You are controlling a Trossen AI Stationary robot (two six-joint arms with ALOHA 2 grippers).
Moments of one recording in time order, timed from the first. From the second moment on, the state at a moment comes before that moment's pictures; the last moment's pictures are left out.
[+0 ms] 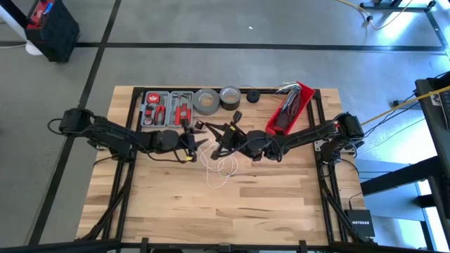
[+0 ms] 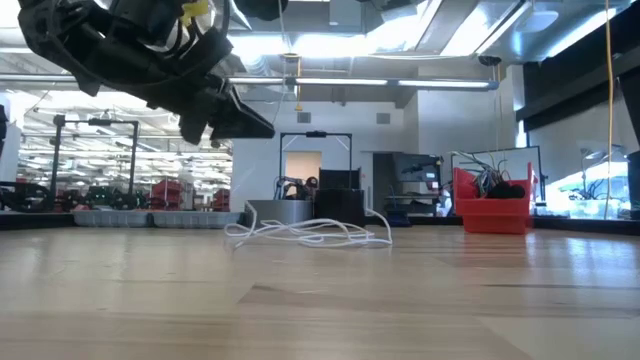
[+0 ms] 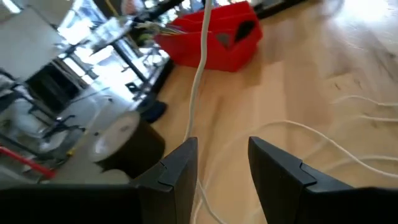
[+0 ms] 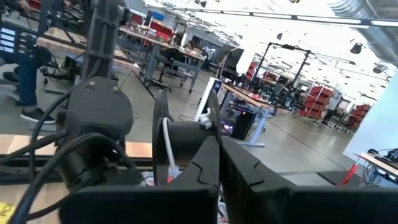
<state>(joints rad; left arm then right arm) -0.03 1.31 0.41 0.62 -0.46 0.38 0.17 1.74 1.22 0.66 0.64 -0.41</state>
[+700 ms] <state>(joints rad) -0.06 1.23 0.41 0.47 -0.54 0.39 0.17 1.74 1.22 0.65 0.64 -0.40</state>
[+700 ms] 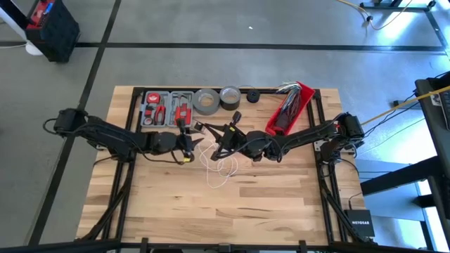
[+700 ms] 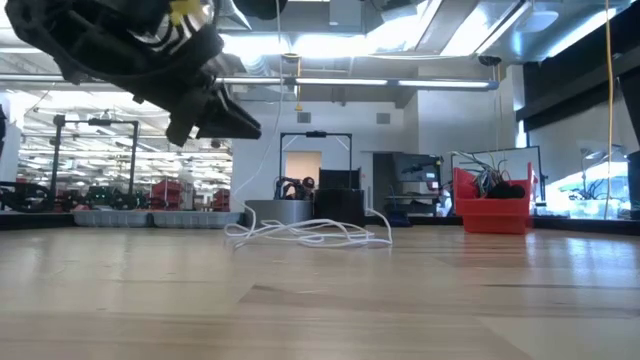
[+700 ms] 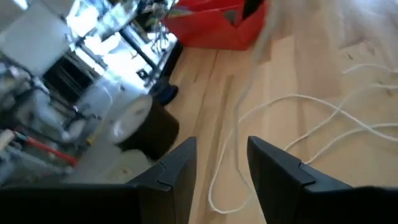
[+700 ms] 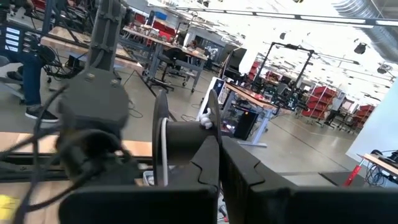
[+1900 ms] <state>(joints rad) 0.04 1.29 0.41 0.46 -0.42 0.41 0.19 1.74 1.22 0.65 0.60 -0.45</state>
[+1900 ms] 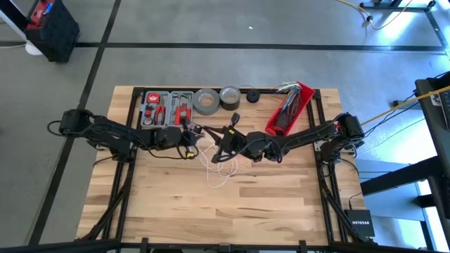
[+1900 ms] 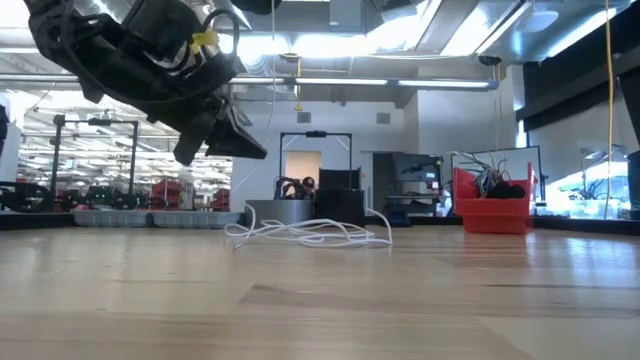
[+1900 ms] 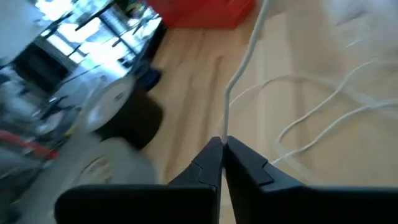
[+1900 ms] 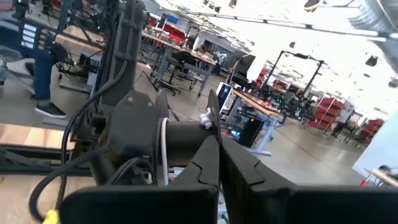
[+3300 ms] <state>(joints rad) 0.03 0.61 0.41 0.19 -0.14 0.02 0.04 1.84 1.22 0.32 0.66 -0.24</state>
